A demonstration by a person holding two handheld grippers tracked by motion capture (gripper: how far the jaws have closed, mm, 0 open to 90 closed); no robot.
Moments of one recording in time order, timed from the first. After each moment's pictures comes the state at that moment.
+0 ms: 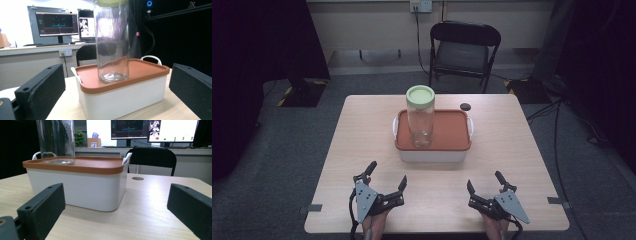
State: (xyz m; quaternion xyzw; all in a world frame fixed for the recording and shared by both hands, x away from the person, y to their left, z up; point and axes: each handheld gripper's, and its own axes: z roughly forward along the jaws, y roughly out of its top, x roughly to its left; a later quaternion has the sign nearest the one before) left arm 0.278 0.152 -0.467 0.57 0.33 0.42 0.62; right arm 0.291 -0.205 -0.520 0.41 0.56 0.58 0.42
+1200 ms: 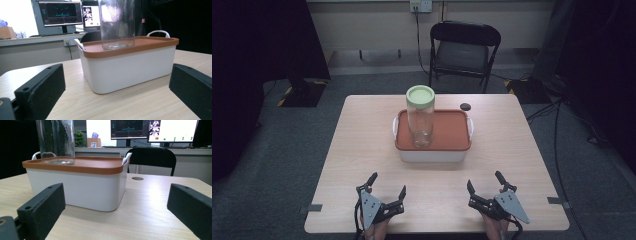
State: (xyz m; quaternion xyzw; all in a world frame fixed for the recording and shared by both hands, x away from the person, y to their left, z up) left arm 0.278 0.155 -0.521 0.59 0.35 0.43 0.59; right arm 0.291 -0.205 -0.520 0.41 0.56 0.58 0.42
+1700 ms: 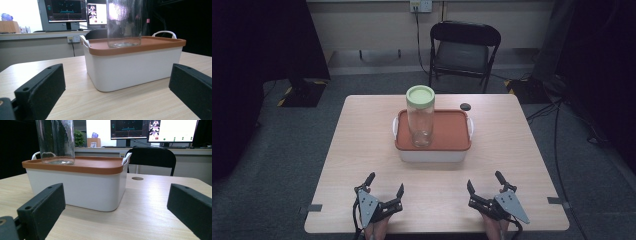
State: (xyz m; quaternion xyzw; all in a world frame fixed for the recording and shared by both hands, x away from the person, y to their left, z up) left arm 0.279 0.157 -0.521 0.58 0.38 0.42 0.59; right arm 0.290 -0.205 -0.520 0.41 0.56 0.58 0.42
